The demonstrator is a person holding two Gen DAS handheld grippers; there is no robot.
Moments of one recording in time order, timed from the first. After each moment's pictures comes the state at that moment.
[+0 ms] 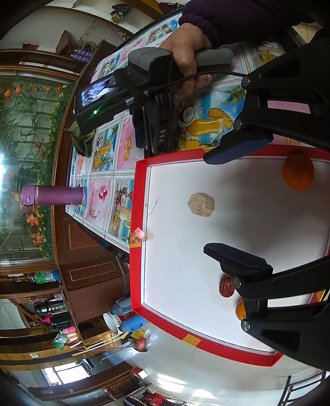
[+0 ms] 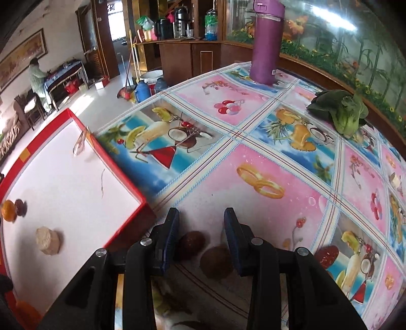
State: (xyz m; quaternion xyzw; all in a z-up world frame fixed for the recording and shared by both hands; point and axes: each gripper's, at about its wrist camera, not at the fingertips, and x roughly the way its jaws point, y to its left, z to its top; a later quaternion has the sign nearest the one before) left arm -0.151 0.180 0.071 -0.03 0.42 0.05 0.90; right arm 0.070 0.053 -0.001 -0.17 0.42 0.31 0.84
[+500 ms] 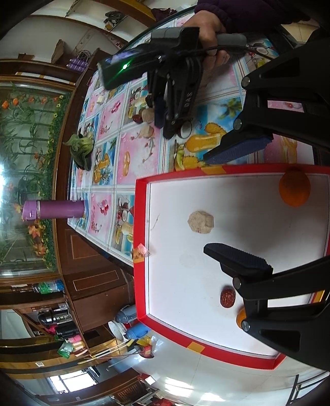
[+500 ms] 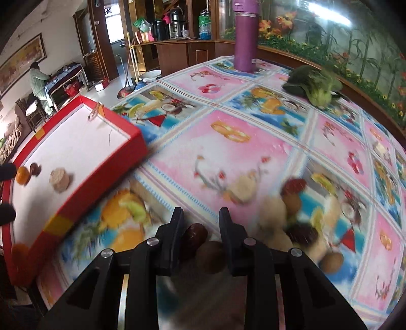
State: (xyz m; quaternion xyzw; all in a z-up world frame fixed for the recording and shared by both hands) left arm -0.154 0.160 0.076 -0.02 0.42 0.02 0.91; right arm 0.032 -0.016 0.002 -0.15 0.43 0.30 0.84
